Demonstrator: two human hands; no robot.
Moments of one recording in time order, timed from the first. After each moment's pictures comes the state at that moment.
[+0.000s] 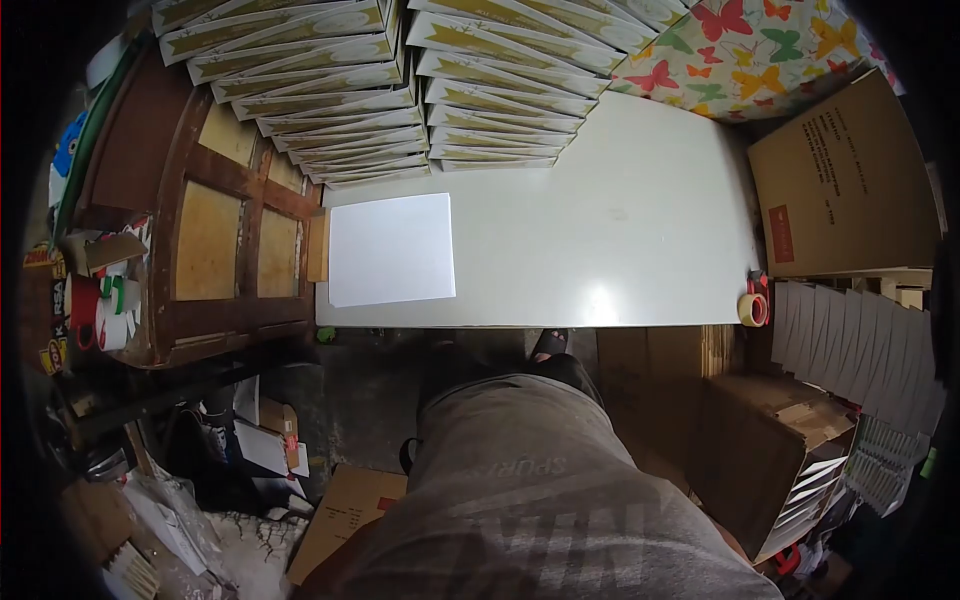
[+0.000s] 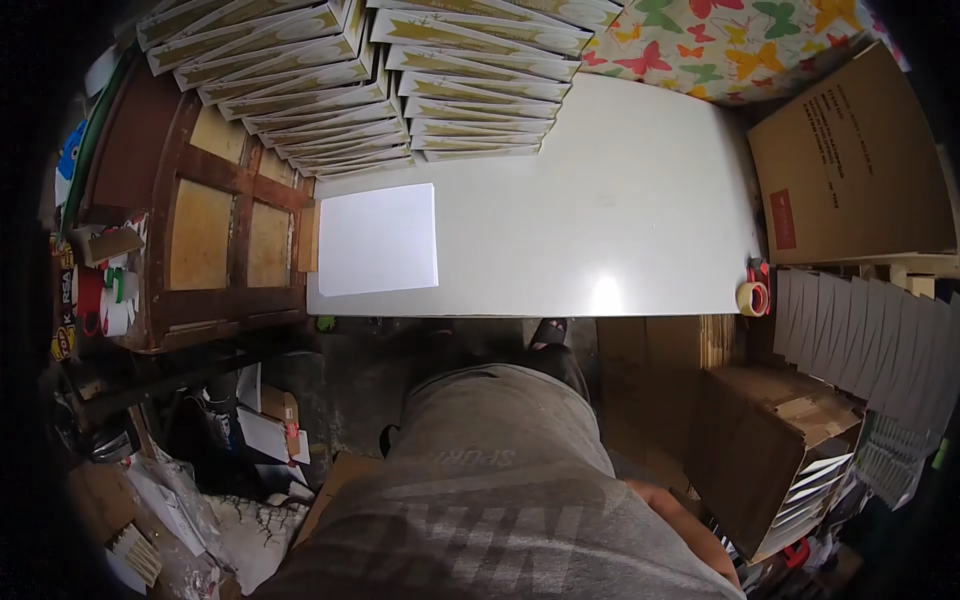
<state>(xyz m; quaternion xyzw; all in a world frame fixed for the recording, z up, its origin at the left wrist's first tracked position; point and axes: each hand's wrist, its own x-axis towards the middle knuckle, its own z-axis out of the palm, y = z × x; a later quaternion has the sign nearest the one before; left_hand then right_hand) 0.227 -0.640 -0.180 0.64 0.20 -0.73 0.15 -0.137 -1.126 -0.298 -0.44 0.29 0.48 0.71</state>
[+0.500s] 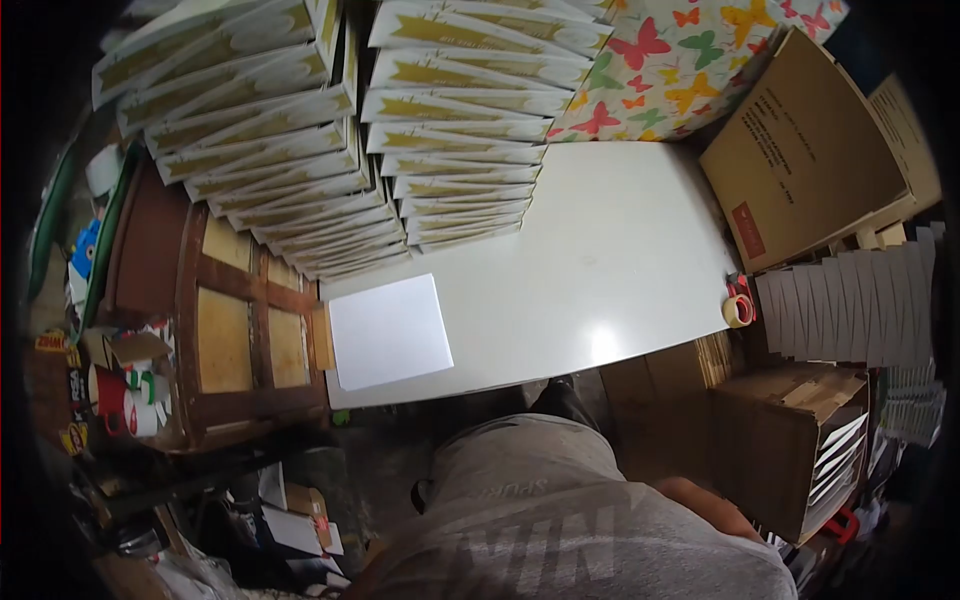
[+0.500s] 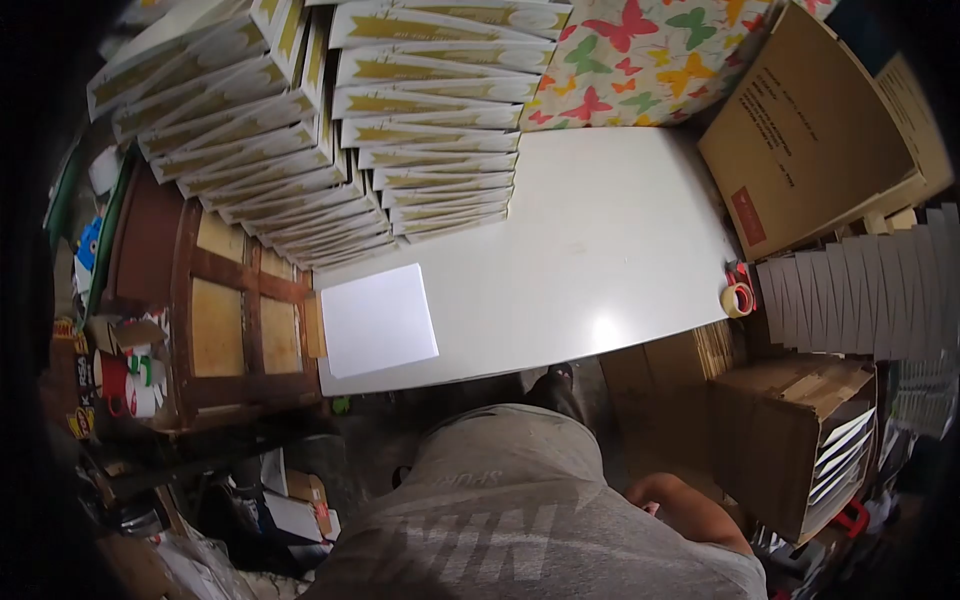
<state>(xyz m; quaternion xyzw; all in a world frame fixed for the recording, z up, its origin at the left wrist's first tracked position) 0.315 -0.550 -0.188 0.65 -0.21 -0.64 0.34 -0.132 -1.129 -0.324 -0.42 0.30 0.55 0.65</state>
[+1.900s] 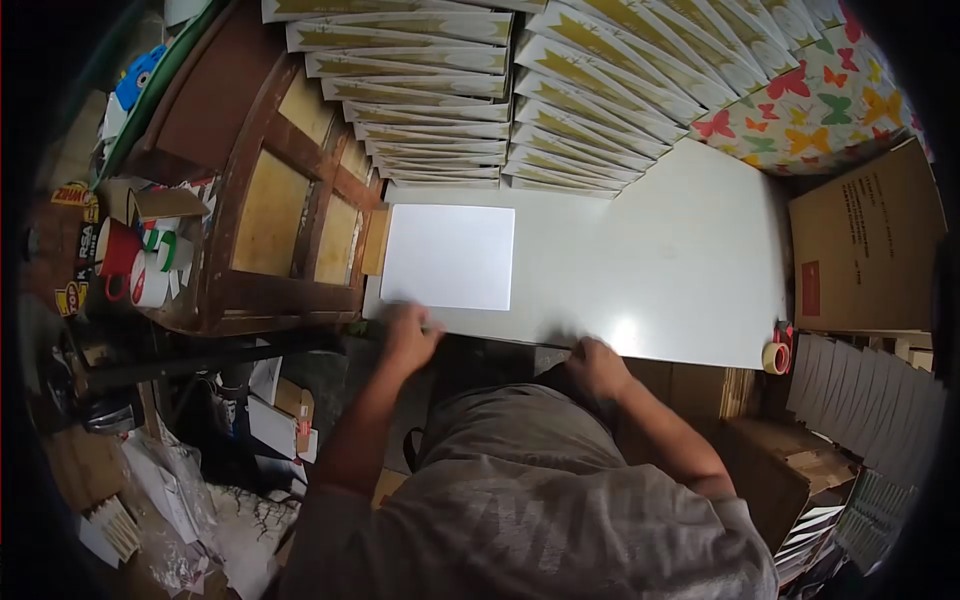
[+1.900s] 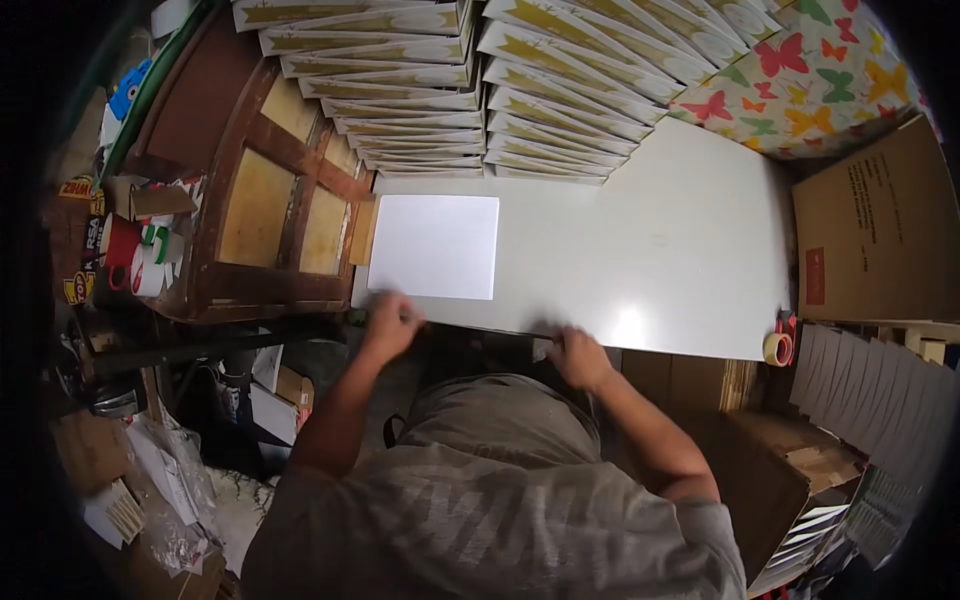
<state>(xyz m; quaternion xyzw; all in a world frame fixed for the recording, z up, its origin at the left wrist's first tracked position) 0.504 -0.837 -0.295 0.91 -0.19 -0.25 0.26 0.258 -1.146 -0.280 -0.88 0.24 0.18 0.36</state>
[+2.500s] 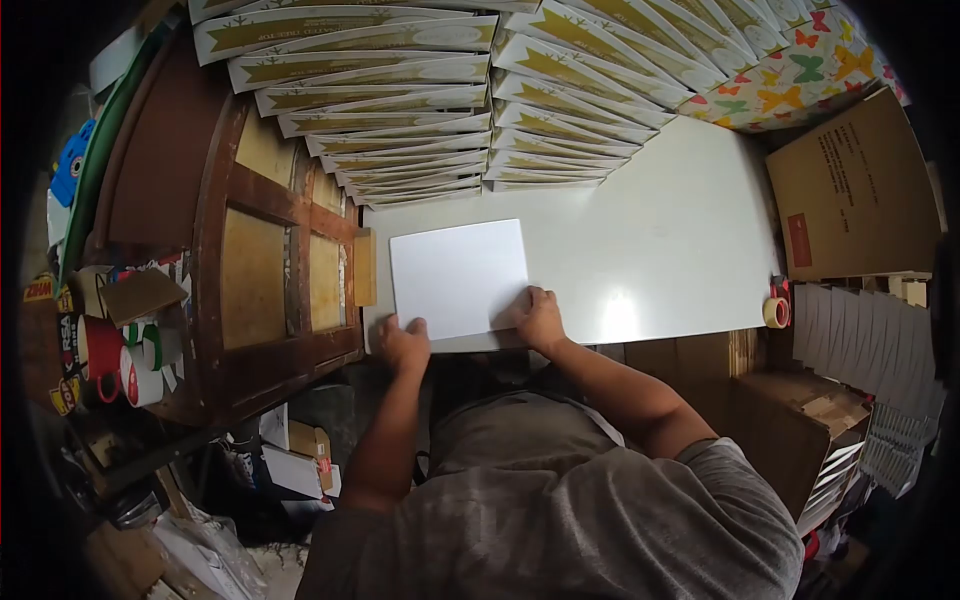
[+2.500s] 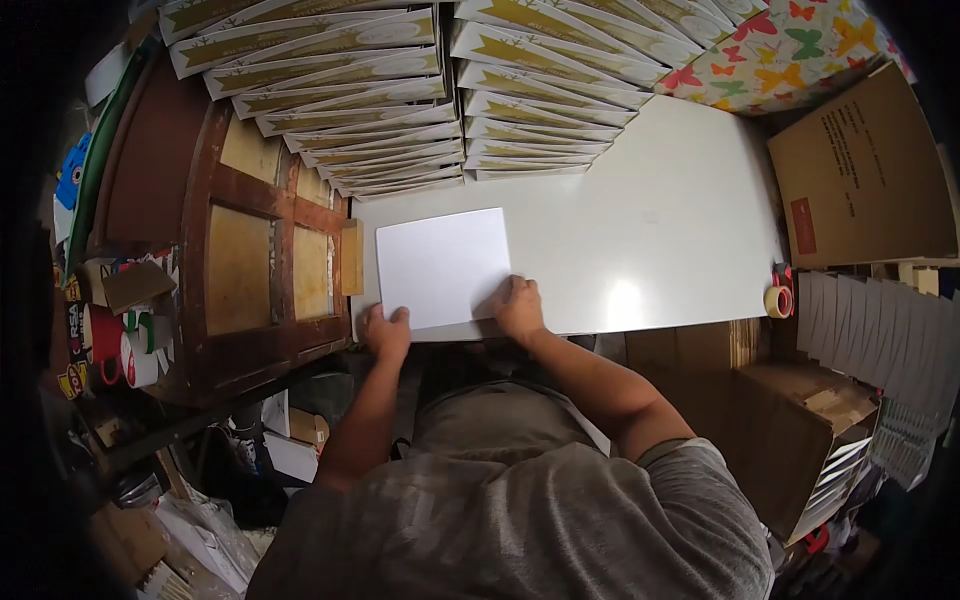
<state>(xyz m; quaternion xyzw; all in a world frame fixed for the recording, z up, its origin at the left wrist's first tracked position) 0.548 -0.836 -0.380 0.97 -0.01 -0.10 0.21 0.398 -1.069 -0.352 -0.81 0.41 0.03 0.42</state>
